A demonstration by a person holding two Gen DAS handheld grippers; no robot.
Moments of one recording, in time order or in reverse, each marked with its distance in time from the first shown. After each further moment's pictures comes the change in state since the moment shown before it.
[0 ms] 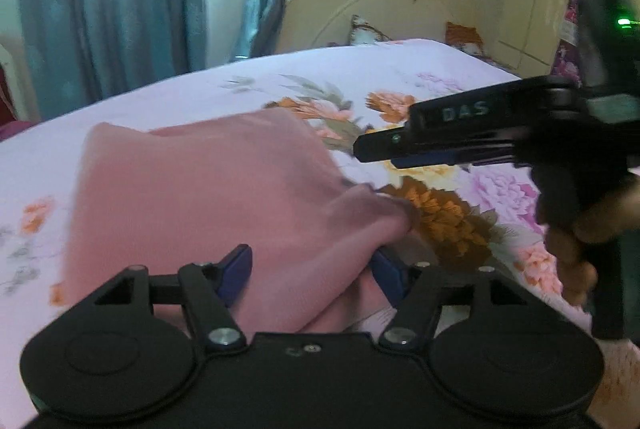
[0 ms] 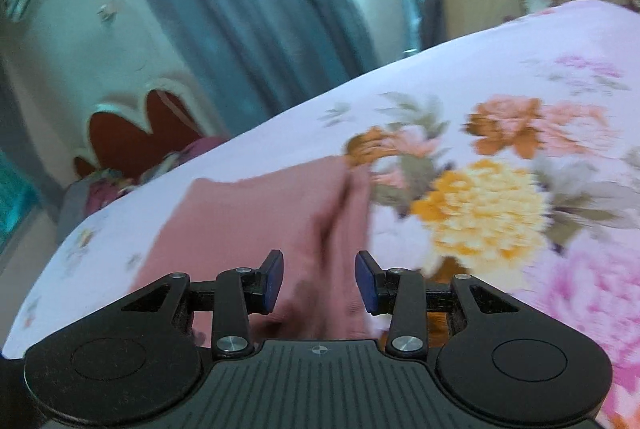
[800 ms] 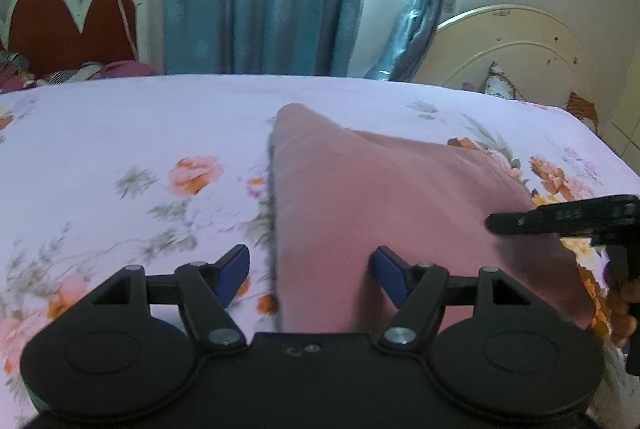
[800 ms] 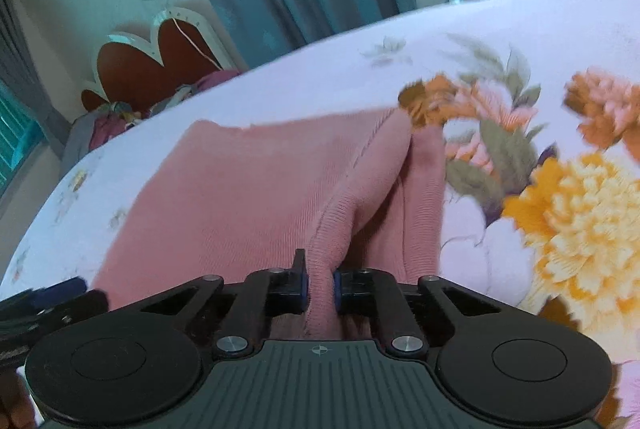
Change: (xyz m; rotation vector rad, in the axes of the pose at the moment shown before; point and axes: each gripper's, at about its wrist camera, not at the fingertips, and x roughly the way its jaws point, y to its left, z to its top) left arm -0.009 0.110 0.003 -0.299 -0.039 0.247; right arm 0.078 0.007 0.013 -0.099 0.127 0.000
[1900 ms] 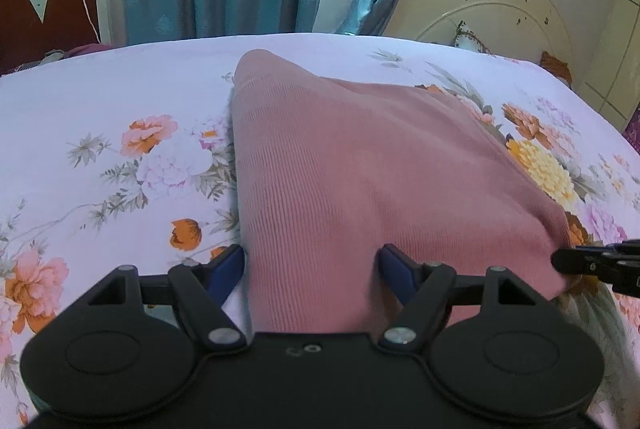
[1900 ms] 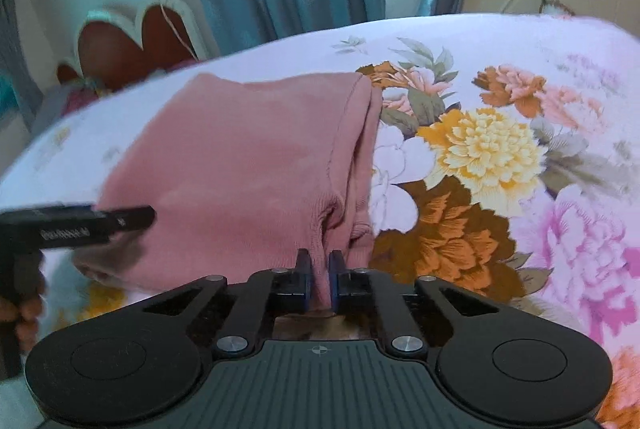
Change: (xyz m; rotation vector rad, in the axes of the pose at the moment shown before) left arm 0.012 -0.013 -0.025 0.065 0.101 -0.078; right arm -0.078 0.028 -0.084 -0.120 0.007 -0.184
